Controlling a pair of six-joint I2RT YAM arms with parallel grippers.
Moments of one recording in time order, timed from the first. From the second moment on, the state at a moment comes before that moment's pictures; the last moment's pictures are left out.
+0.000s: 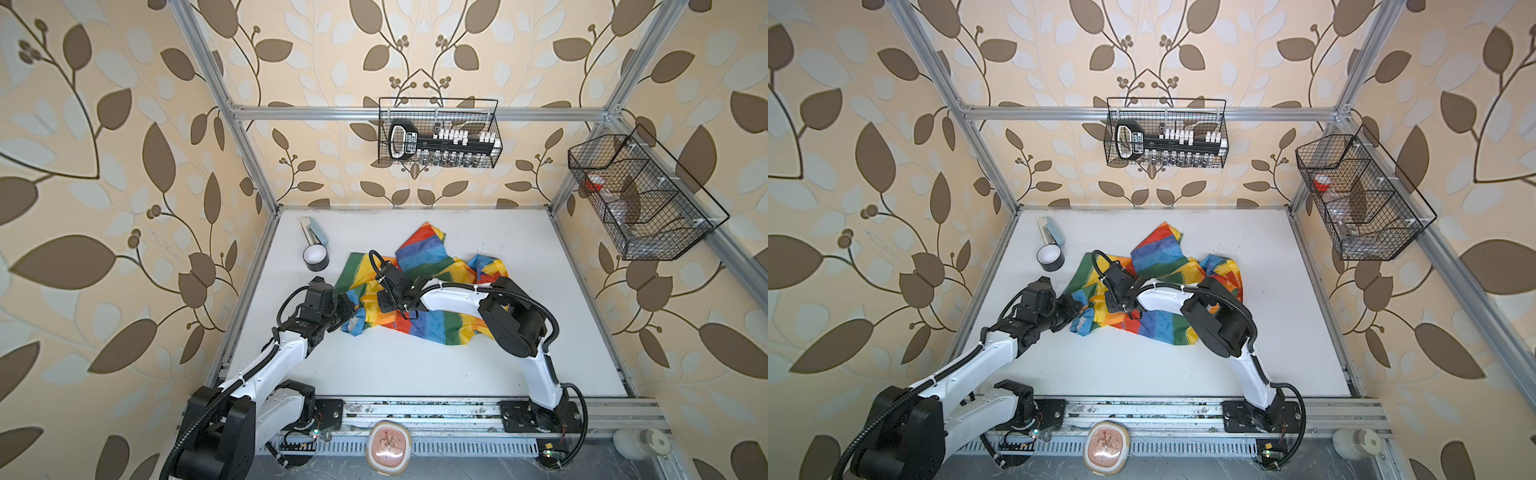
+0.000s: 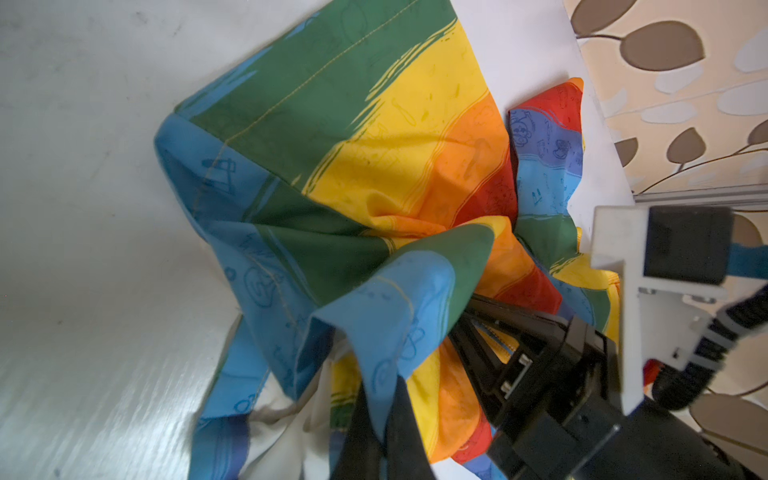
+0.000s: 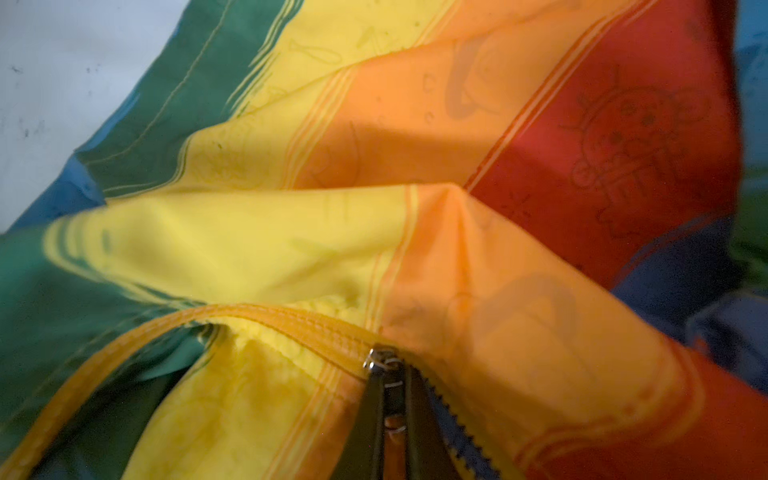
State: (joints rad) left arm -0.21 1.03 0.42 -0.13 0.20 -0.90; right arm 0.89 2.14 1.45 -0.29 0.12 0.53
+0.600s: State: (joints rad) left arm -0.21 1.00 0.50 -0.22 0.20 -0.89; right arm 0.83 1.95 1.35 -0.35 0.07 0.53
